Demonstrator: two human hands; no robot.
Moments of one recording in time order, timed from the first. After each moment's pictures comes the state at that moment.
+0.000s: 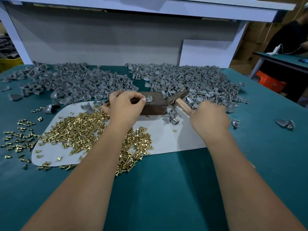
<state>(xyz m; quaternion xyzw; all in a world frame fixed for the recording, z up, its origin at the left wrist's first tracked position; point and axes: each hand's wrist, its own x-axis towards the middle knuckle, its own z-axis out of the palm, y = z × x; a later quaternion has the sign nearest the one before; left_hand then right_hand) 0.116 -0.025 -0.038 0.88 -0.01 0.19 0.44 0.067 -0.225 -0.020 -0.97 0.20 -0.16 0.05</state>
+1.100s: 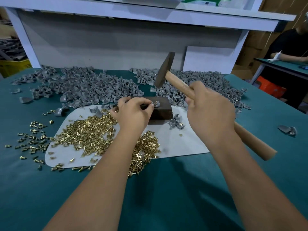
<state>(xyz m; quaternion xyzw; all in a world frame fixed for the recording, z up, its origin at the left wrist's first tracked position) 0.121 -0.032 -0.045 0.87 0.03 0.24 0.43 0.032 -0.180 0.027 -0.94 0.05 -0.34 0.02</state>
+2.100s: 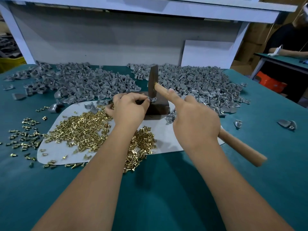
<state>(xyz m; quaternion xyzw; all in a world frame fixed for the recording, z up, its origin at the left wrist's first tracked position) 0.126 -0.031 -0.049 0.87 0.04 0.22 0.44 0.019 -0.160 -0.002 -0.96 0.05 -0.28 -0.03</state>
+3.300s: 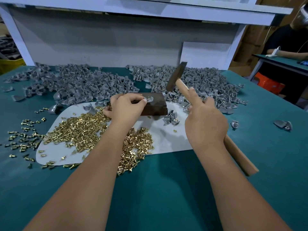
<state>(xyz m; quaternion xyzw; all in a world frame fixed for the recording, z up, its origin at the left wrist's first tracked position) 0.120 -0.024 -0.039 0.87 0.03 0.15 0.47 0.033 -0.193 -0.015 -0.94 0.15 -0.29 0.04</state>
